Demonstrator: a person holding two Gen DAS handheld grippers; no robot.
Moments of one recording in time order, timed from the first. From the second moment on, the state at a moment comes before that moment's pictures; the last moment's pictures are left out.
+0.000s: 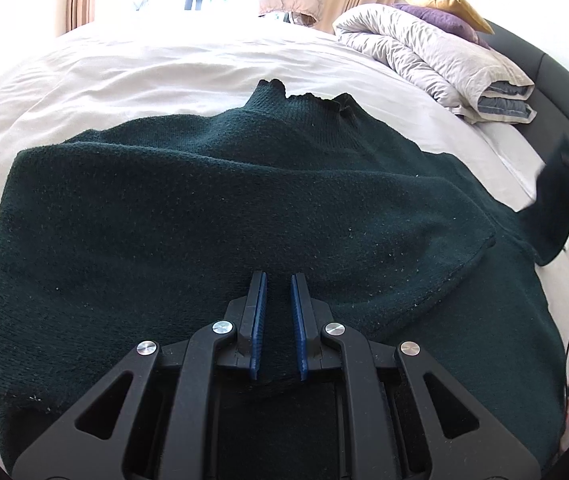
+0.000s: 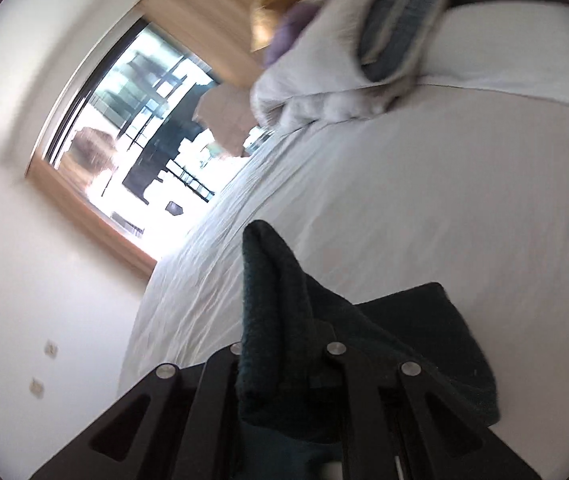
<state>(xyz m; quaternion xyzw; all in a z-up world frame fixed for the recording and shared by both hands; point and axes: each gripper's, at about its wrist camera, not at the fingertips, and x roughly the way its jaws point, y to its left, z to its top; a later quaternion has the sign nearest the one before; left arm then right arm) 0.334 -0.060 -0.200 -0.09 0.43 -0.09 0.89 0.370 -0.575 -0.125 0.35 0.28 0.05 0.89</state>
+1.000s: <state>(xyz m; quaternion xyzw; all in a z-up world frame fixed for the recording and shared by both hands) 0.349 0.017 -0.174 -0.37 0.44 -0.16 0.80 0.357 -0.260 -0.179 0.13 0.40 0.20 0.89</state>
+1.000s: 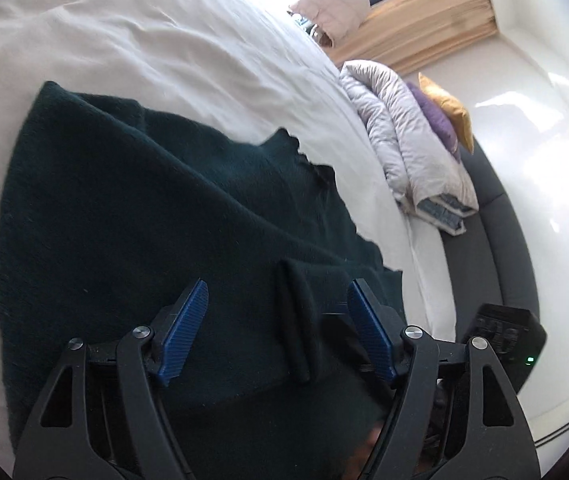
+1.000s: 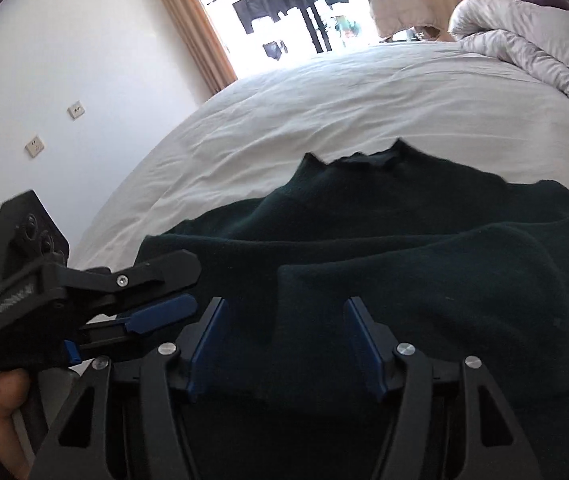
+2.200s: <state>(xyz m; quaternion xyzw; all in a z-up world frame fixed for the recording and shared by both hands) 0.389 0.013 -0.196 -0.35 0.49 -0.09 0.80 0.331 -0.502 -0.265 0.63 0.29 0.12 0.71</state>
